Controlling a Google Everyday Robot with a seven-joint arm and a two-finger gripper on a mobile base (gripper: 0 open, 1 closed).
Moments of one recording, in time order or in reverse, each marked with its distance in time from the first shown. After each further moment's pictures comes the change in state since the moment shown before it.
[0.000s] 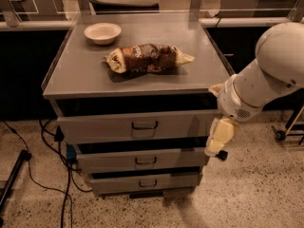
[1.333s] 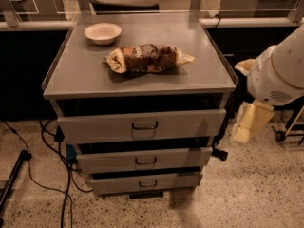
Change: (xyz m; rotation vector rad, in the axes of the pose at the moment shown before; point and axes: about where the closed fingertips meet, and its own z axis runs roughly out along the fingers) arm 0.004 -0.001 -0.100 0.123 0.065 -0.002
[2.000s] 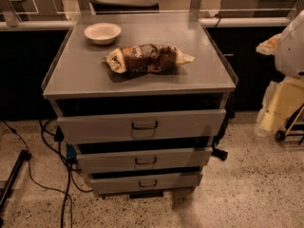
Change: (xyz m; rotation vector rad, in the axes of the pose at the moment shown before) arm 0.006 -0.001 -0.069 -0.037 0.076 0.033
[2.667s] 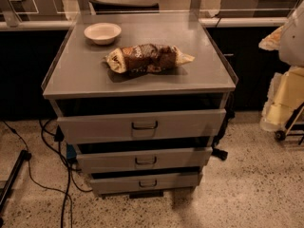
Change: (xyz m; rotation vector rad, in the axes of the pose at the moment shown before) arm 0.000 -0.001 -0.012 -0.041 0.023 0.013
